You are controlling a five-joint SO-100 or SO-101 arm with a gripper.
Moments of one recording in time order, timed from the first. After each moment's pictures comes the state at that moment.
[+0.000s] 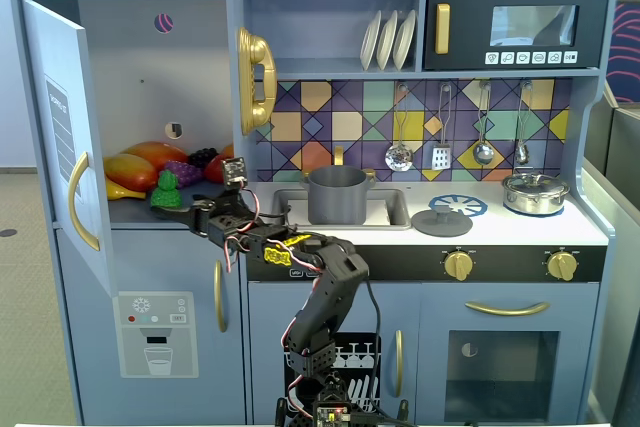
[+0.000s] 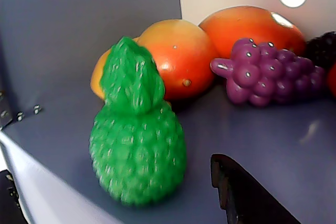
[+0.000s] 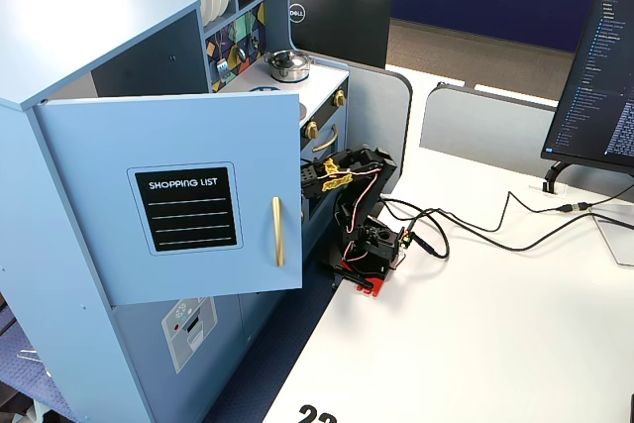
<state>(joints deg) -44.5 116.5 125.5 -21.6 -86.7</state>
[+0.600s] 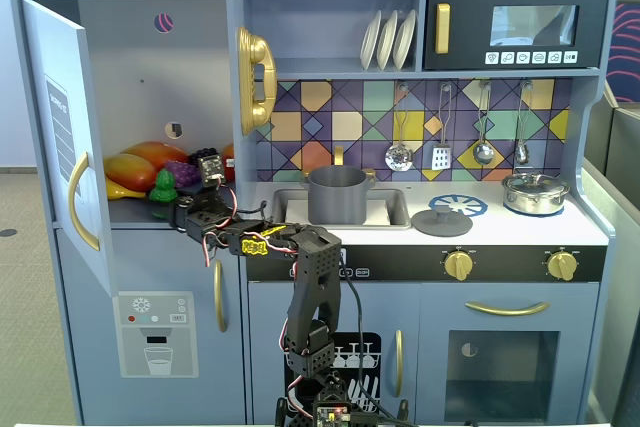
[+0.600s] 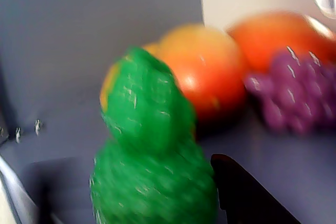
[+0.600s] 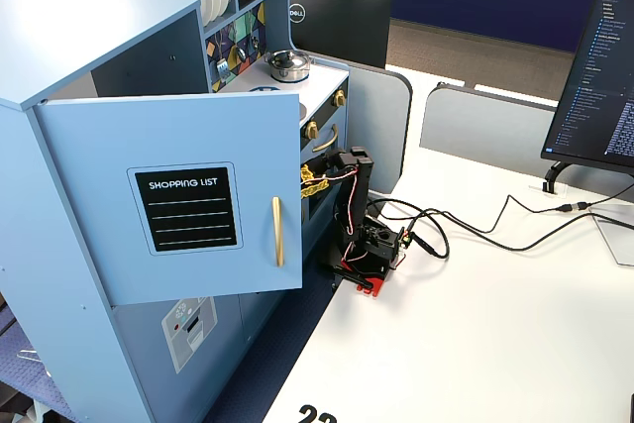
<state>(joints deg) -47.3 97.6 109.0 -28.2 -87.9</state>
